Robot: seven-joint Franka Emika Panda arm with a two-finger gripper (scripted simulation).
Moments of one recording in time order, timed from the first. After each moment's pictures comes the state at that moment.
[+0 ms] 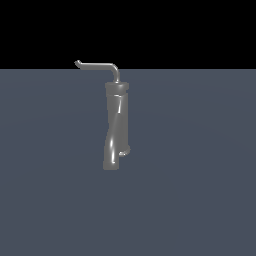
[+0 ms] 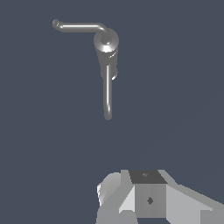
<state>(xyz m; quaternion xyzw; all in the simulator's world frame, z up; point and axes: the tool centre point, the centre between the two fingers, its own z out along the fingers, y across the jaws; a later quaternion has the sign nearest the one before) -0.247 -0.004 0.479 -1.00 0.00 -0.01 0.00</state>
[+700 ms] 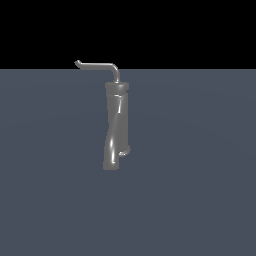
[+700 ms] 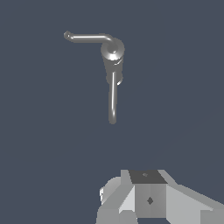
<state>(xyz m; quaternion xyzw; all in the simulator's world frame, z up) -0.241 -0.001 0.489 -1.00 -0.01 -0.02 0.02</state>
